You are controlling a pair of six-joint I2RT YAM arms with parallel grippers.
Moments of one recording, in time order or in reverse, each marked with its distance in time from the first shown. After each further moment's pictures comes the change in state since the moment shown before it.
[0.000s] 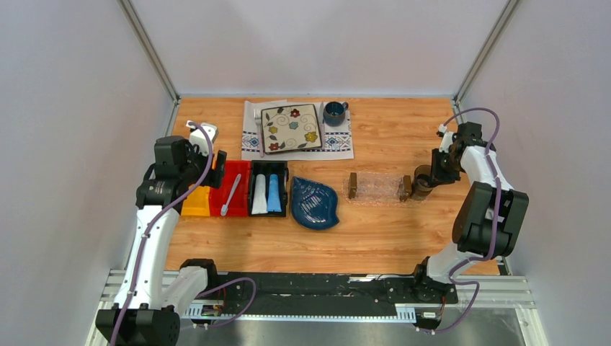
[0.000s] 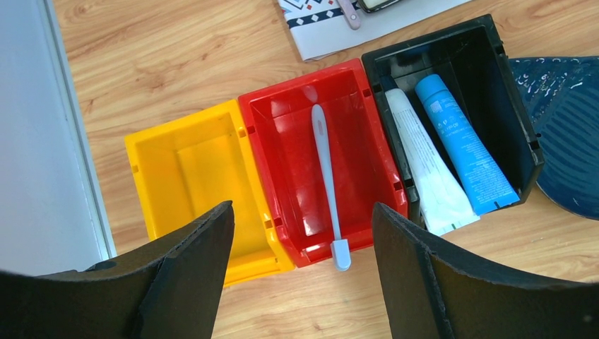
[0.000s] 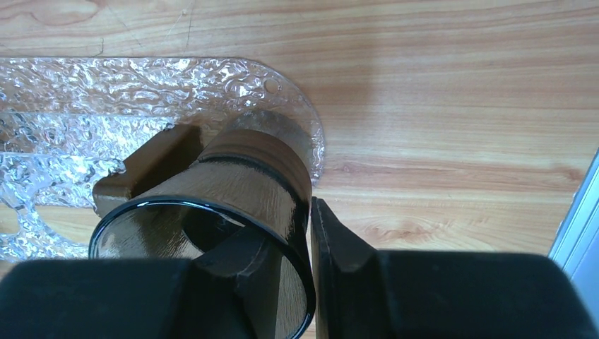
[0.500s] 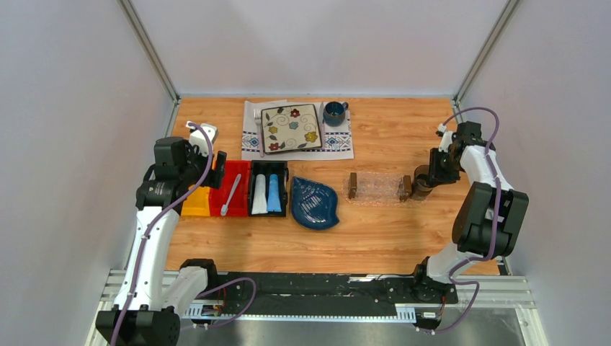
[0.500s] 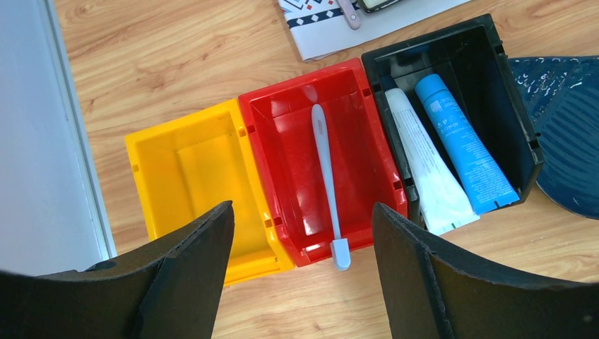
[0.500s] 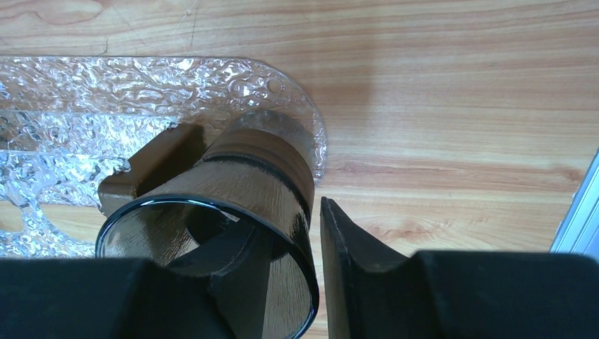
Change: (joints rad) left arm 0.000 -0.008 -0.005 0.000 0.000 0.000; right arm 0.006 -0.001 0.006 -0.004 0.001 0.000
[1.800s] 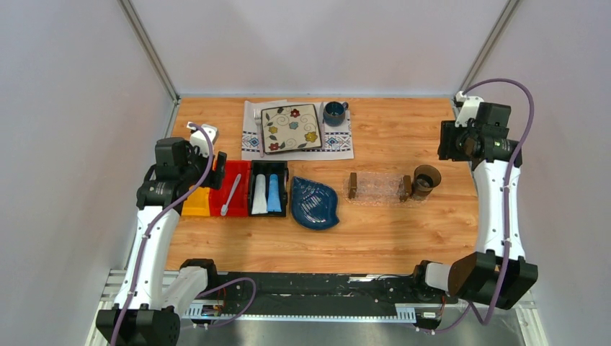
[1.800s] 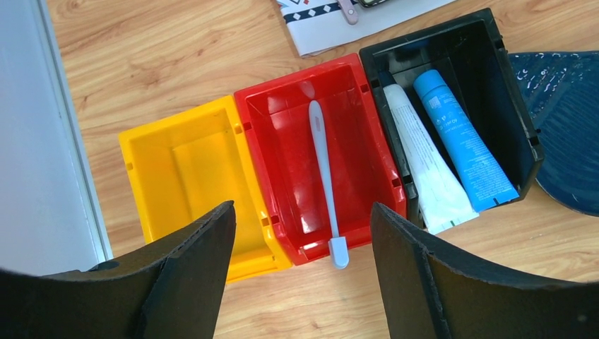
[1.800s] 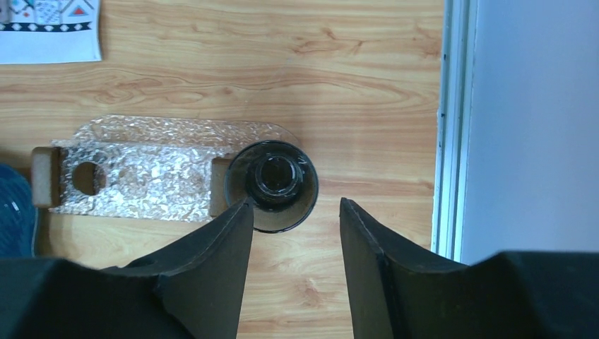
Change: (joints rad) left arm 0.000 0.001 -0.009 0.000 0.004 -0.001; right arm 0.053 -0.347 0.197 -0.117 0.052 -0.010
